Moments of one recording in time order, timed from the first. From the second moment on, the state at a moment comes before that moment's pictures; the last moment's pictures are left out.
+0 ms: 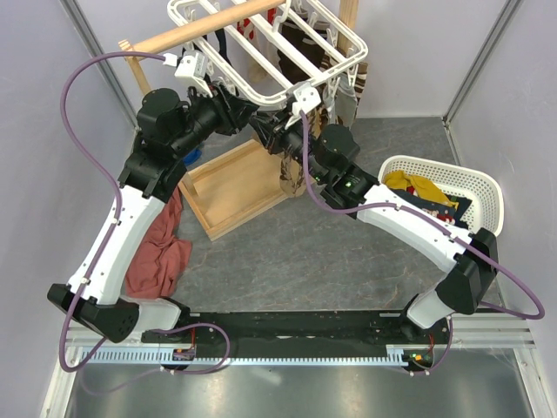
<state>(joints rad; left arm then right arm) -0.42 1.32 1.62 -0.28 0.22 -0.40 0.83 1.56 1.47 0.39 0.03 0.06</state>
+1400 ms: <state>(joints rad) -0.40 1.36 1.65 -0.03 0.75 -0.29 0.51 1.47 1.52 0.28 -0.64 0.48</state>
